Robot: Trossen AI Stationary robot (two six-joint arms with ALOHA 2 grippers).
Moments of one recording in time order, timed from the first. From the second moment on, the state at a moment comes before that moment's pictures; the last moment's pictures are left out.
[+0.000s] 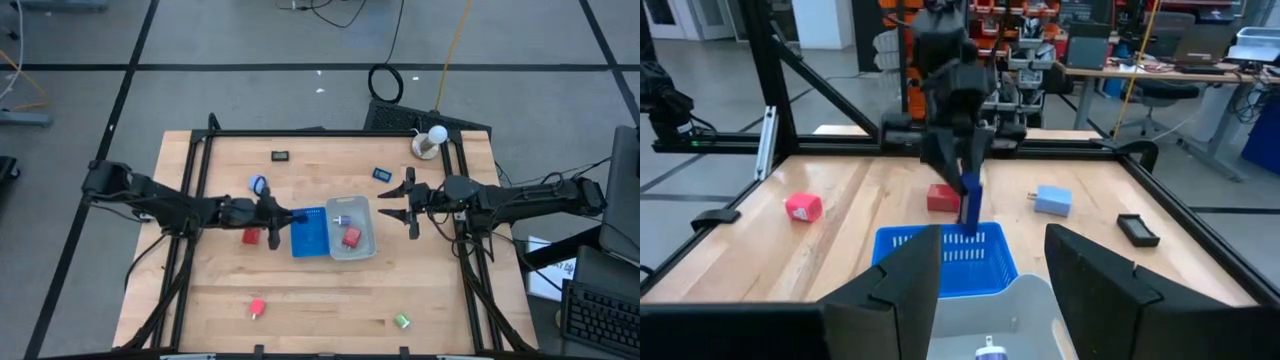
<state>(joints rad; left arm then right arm) -0.10 1.31 0.40 0.54 -0.24 -0.27 0.00 0.73 0.43 0.20 0.00 -0.01</state>
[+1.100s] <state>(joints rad) -0.10 1.54 0.40 0.64 -0.15 -0.16 0.00 0.73 0.43 0.20 0.00 -0.01</state>
